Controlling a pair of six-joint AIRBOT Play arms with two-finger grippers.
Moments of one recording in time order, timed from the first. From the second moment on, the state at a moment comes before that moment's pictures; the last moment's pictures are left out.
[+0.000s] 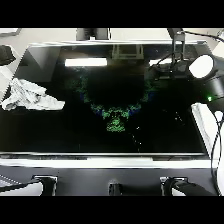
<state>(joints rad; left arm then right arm) 0.15 -1.43 1.99 1.36 -1.35 -1.48 0.17 -1.30 1.54 -1.23 1.02 1.41</state>
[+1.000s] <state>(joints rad) 0.31 -1.56 1.76 1.56 -1.33 -1.74 0.17 -1.31 1.54 -1.20 1.15 1.44</state>
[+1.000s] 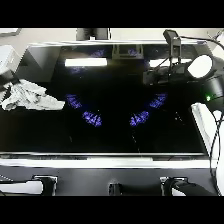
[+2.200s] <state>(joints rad) 0.31 -1.91 1.85 1.38 -1.17 -1.72 0.17 -1.30 1.54 -1.18 1.20 1.51</state>
